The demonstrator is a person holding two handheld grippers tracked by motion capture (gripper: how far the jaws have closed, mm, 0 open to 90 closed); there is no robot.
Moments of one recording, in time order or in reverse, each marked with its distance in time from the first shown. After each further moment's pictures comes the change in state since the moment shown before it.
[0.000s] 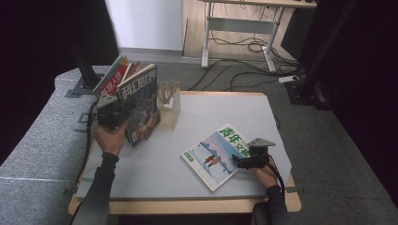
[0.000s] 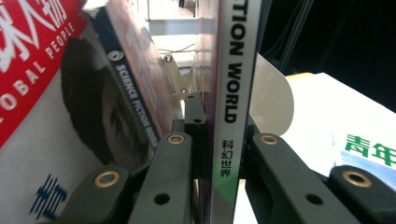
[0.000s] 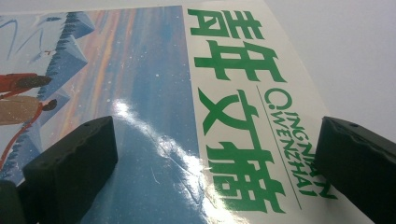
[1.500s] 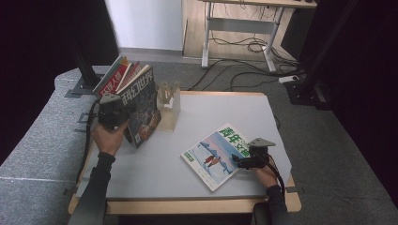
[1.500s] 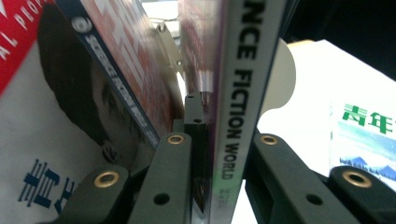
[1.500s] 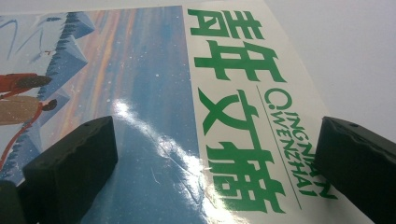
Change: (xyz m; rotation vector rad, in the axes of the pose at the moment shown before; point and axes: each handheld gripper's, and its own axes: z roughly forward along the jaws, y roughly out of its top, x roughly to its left) left arm 0.003 0.007 -0.001 0.136 -0.022 0.009; right arm 0.000 0.000 0.000 -0.001 -0.001 -0.002
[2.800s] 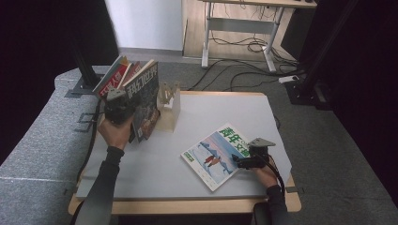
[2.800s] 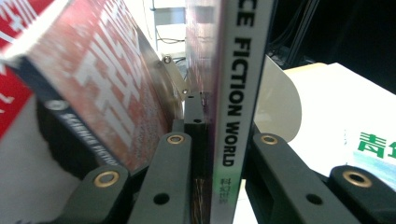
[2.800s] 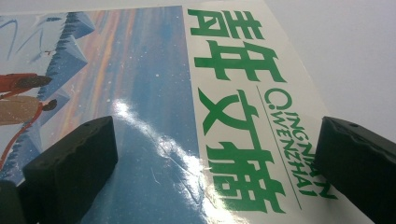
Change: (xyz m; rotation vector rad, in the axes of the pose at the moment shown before) left arm -0.012 0.010 0.019 -0.068 0.053 0.010; right arm 0.000 0.000 0.000 -0.001 0.000 0.000
